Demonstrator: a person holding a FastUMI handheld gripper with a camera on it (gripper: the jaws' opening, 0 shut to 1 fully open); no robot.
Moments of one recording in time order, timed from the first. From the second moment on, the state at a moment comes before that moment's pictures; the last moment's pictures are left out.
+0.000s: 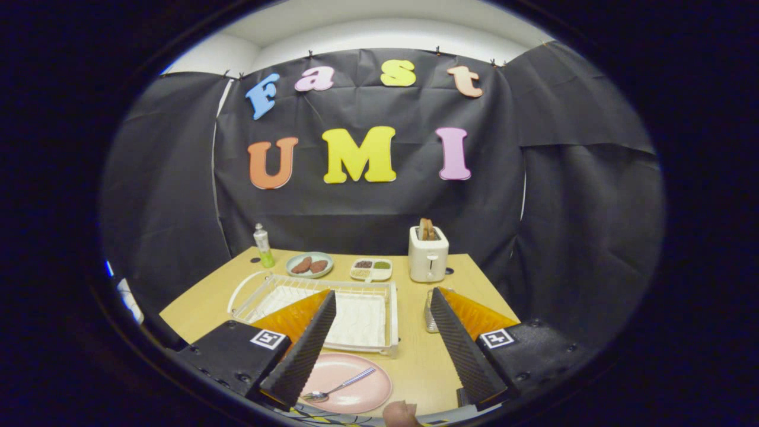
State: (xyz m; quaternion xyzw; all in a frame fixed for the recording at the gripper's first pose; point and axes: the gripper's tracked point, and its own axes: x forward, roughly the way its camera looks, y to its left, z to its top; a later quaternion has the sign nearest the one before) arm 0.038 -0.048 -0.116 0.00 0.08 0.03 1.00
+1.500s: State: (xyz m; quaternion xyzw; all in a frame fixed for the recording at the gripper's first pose) arm -0.046 -0.022 0.013 -0.03 -0.01 0.02 1.00
